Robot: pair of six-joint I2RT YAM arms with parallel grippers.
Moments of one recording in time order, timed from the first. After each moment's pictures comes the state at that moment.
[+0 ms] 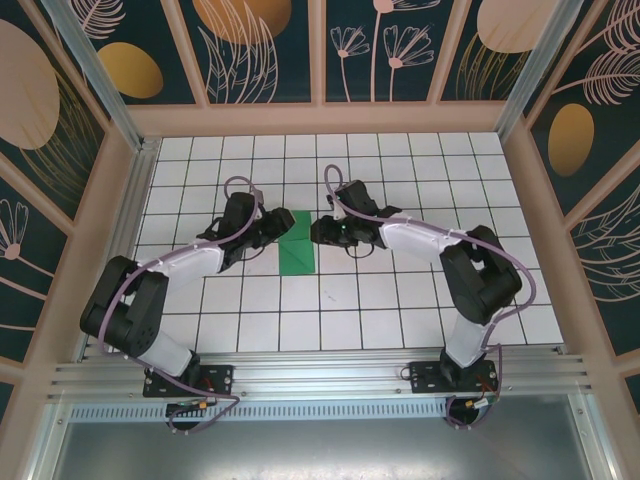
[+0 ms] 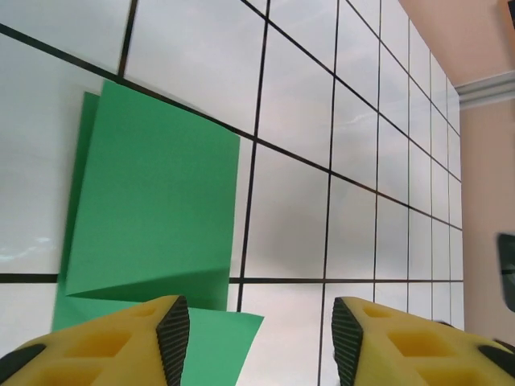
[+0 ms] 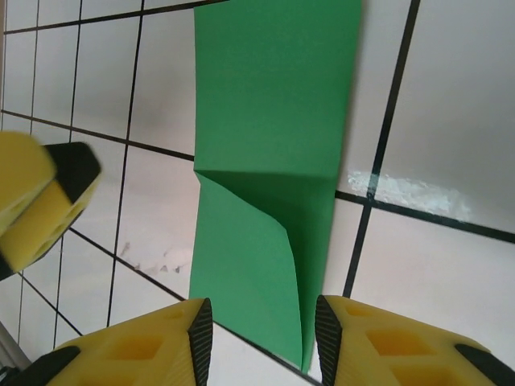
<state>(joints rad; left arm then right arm) -0.44 1.54 0.77 0.14 0.24 -0.95 0.66 1.78 1.14 -0.24 -0.34 0.61</state>
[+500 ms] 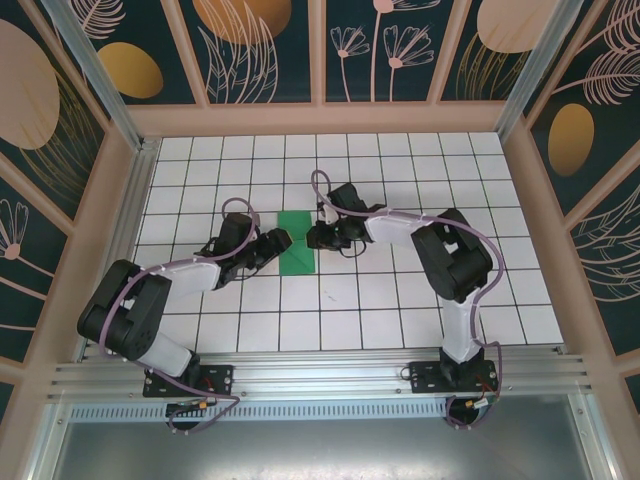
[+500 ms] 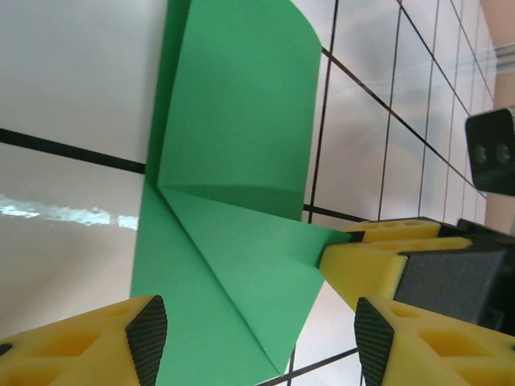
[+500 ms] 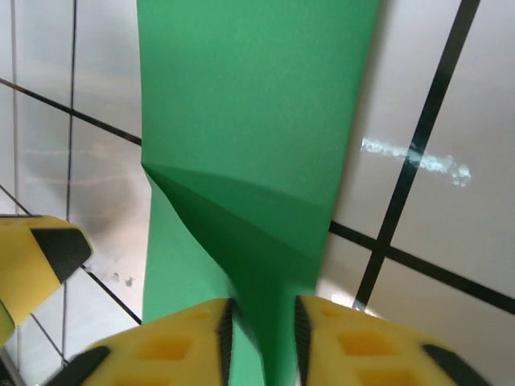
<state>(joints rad) -0.43 1.54 0.59 0.25 0.32 -0.98 0.63 1.98 1.22 -0.22 -0.47 0.54</state>
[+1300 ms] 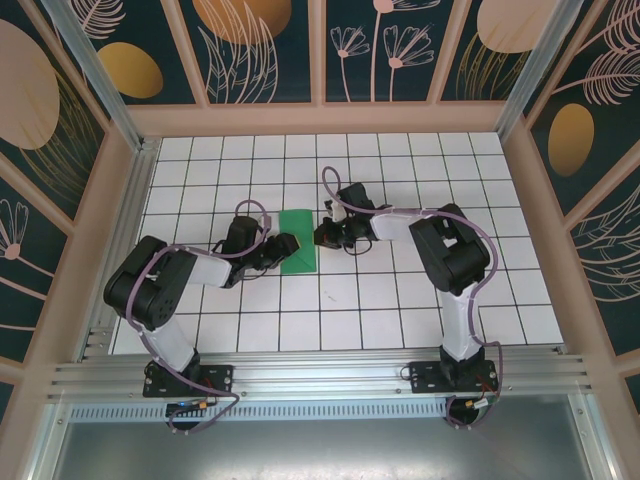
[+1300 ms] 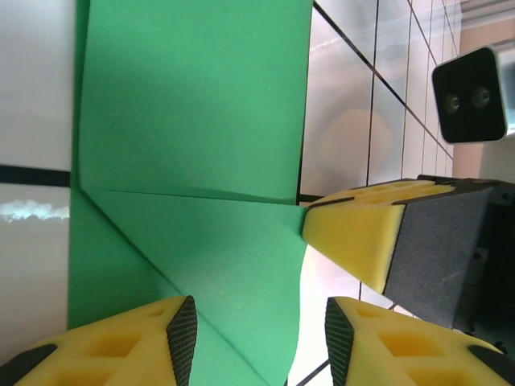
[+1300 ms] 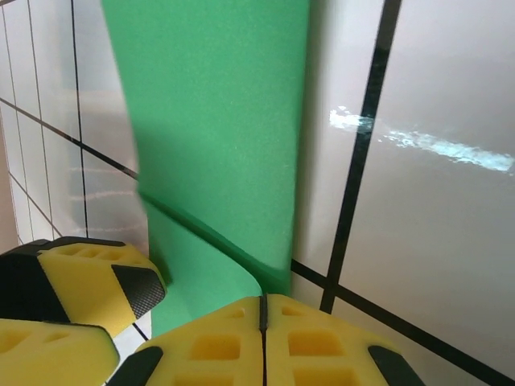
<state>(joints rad) -0.43 1.75 0.59 0.51 0.46 -0.98 0.57 2.04 1.20 -0.12 -0.58 0.61</state>
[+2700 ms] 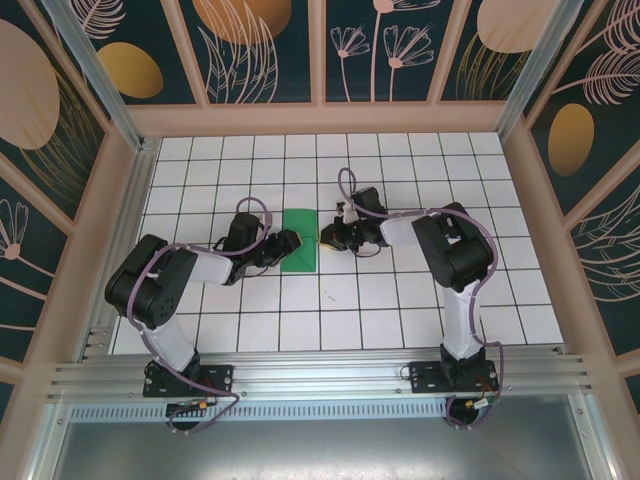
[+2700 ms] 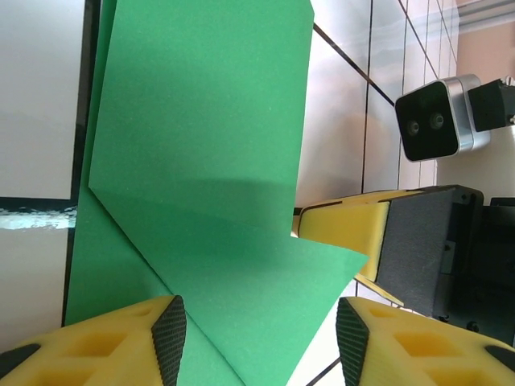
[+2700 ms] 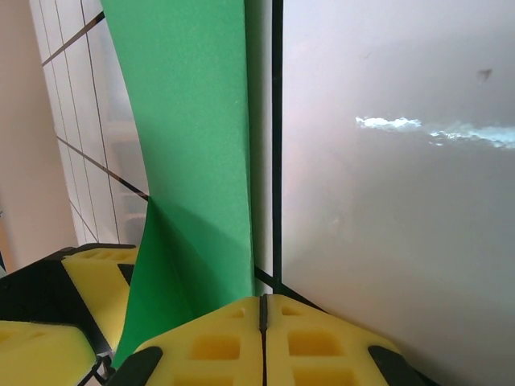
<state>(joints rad) -0.43 1.75 0.62 0.48 0.46 -0.98 0.50 2.05 1.08 0.09 -0.68 0.76</state>
